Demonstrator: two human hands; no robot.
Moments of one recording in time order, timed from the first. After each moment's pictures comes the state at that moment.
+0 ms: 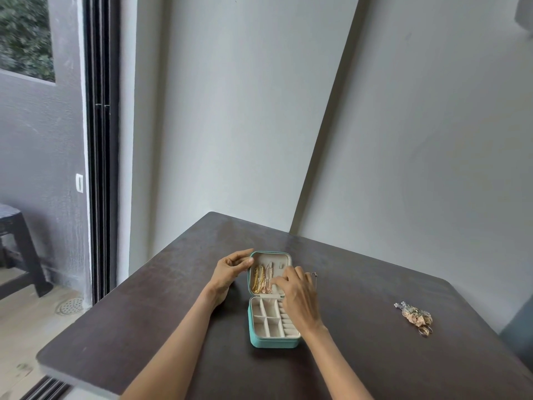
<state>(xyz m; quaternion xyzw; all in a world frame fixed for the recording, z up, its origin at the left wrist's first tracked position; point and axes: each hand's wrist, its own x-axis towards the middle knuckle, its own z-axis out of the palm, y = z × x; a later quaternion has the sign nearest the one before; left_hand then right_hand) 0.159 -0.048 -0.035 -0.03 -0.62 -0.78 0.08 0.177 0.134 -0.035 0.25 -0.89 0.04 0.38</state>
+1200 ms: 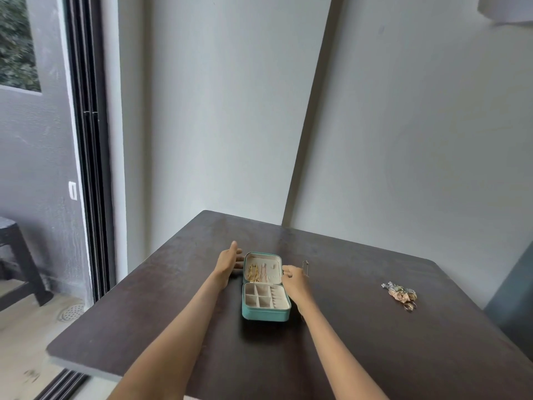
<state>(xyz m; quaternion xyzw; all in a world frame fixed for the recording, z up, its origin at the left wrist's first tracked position) 0.146 -0.035 -0.028 0.11 -0.68 -0.73 0.01 0.169 0.139 -0.037 -0.02 -0.91 0.41 0.07</state>
